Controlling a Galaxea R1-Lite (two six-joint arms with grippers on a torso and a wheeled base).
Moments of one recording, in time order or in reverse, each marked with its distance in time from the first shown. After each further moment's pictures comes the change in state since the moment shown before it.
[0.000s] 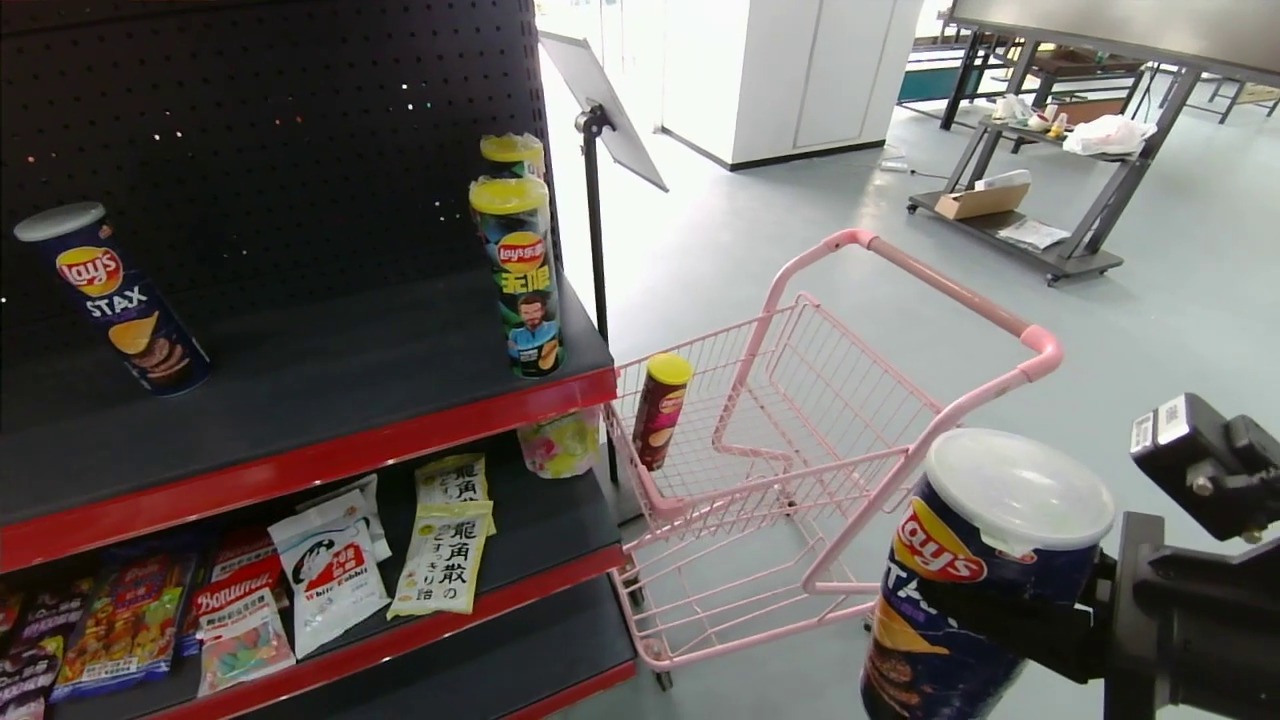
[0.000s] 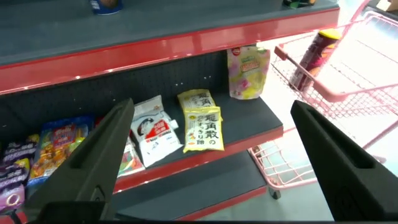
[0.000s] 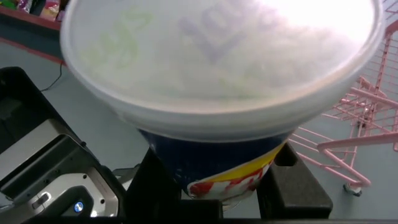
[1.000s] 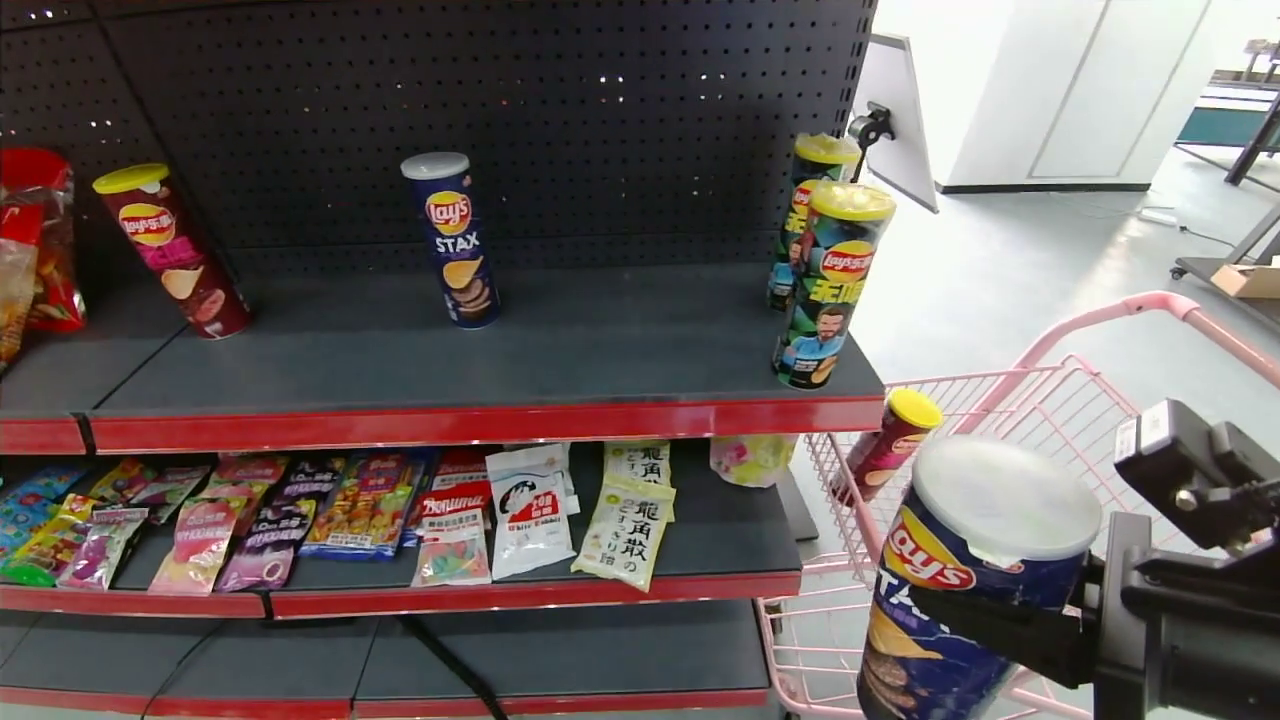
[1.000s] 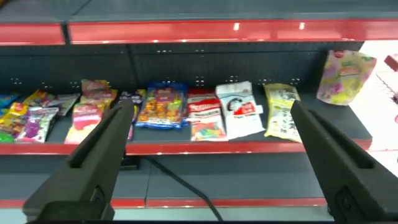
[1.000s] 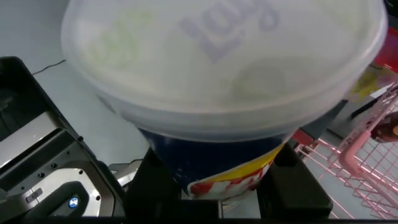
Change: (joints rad) left arm -0.001 0.000 0.000 0.000 0.000 0.000; right arm 0.004 0.020 -0.004 -0.005 0.012 -0.041
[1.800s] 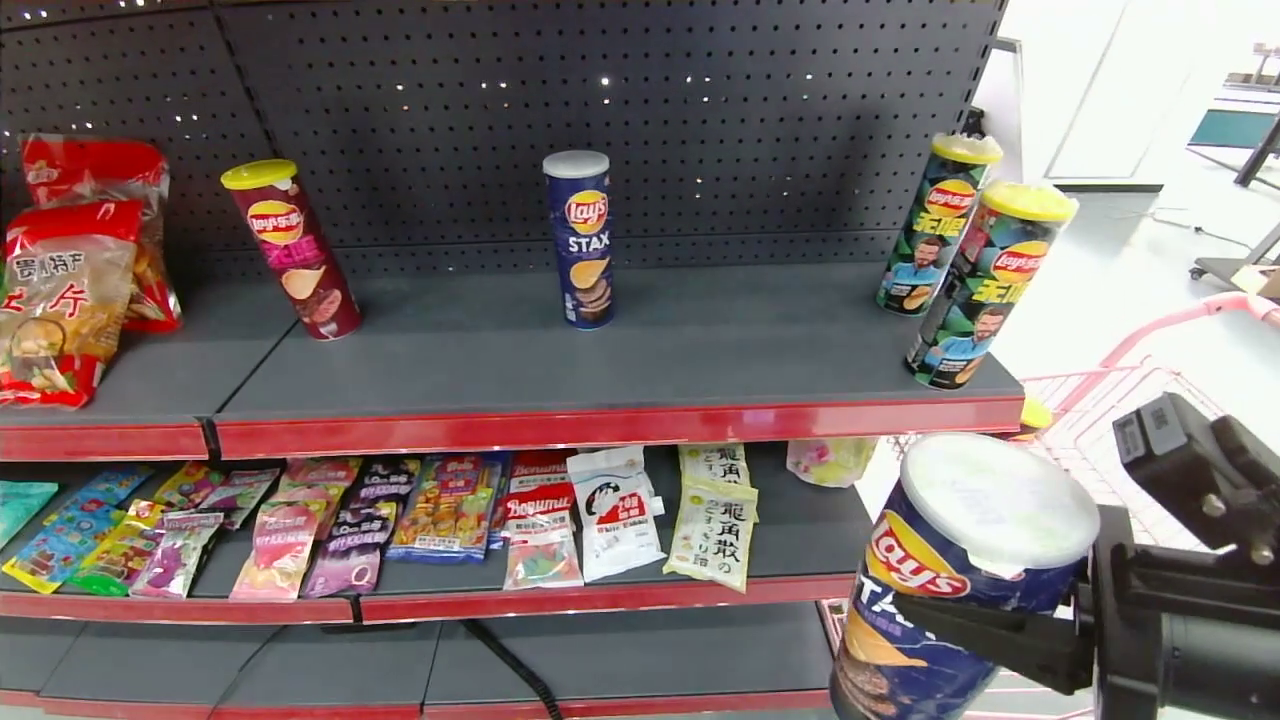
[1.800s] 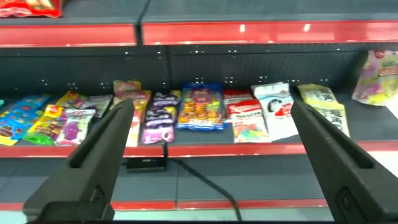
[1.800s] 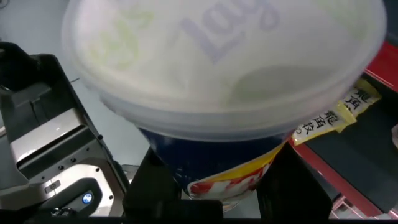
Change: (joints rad) left arm 0.000 0.000 0.000 0.000 0.000 0.000; right arm -0.016 0.017 0.006 -0.064 0.137 -0.033
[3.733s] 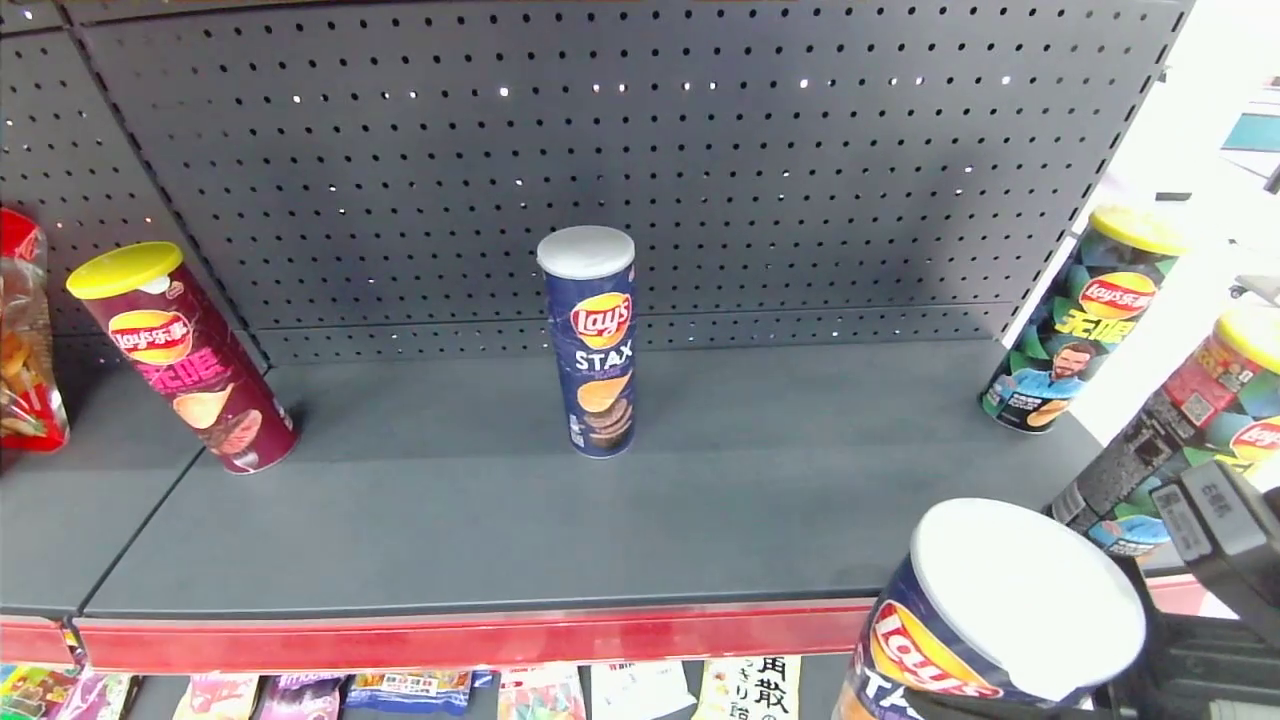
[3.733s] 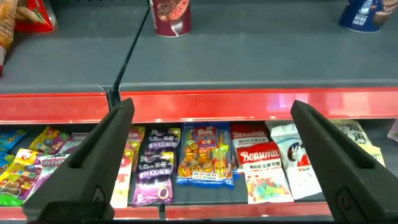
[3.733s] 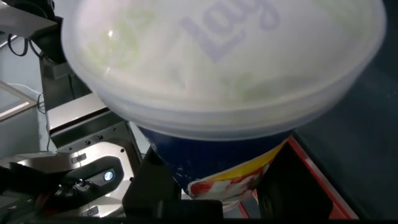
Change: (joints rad) left arm -0.001 0.003 0.000 0.000 -0.001 0.001; right arm 0.088 -0.041 0.039 -0.001 0.076 -0.051
